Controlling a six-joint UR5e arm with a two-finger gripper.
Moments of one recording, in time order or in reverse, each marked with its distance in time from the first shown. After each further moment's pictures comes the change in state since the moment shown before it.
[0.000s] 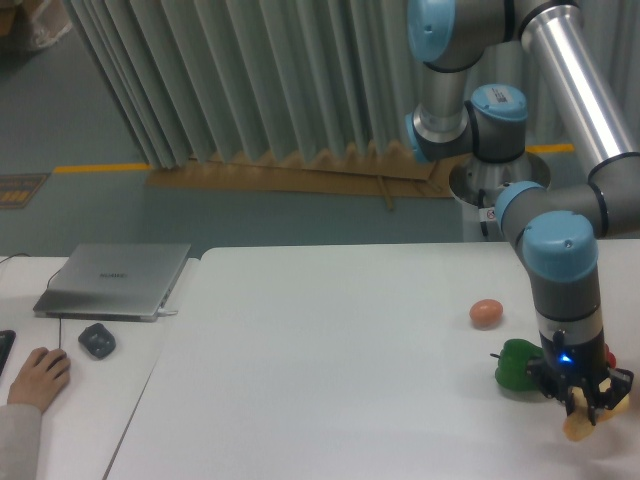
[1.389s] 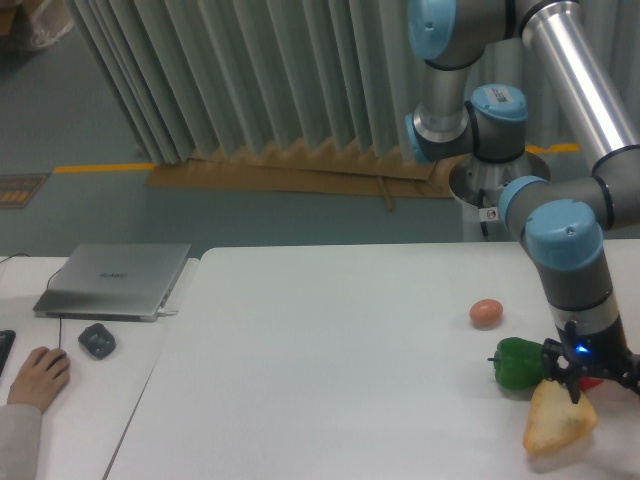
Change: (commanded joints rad) arm 0.073 0.035 -0.009 0.005 0.124 0.185
